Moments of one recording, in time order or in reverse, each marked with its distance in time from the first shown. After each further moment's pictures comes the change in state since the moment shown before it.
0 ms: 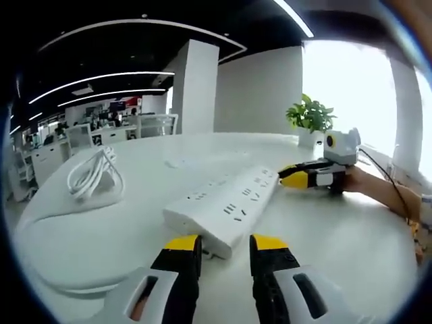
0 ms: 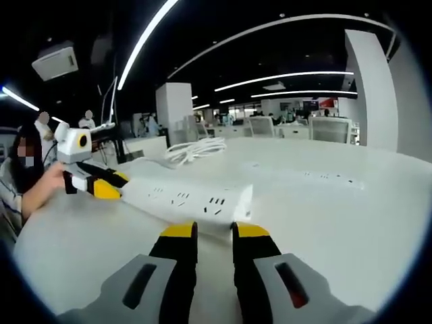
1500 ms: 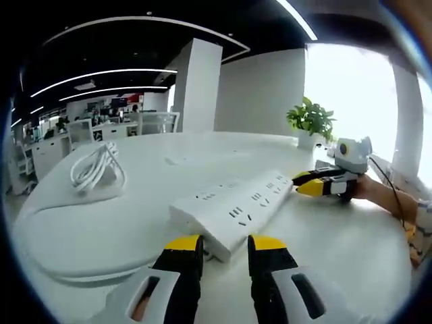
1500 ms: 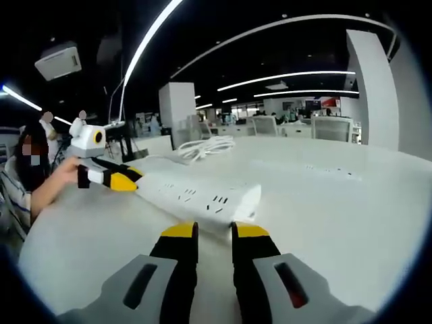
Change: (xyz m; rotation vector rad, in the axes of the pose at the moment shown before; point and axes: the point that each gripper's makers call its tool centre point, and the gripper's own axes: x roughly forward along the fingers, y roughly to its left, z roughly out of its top) left arm -0.013 -0.006 -0.006 -0.021 0.006 -0.020; right arm -0.029 0.031 -0.009 0.003 0.004 0.016
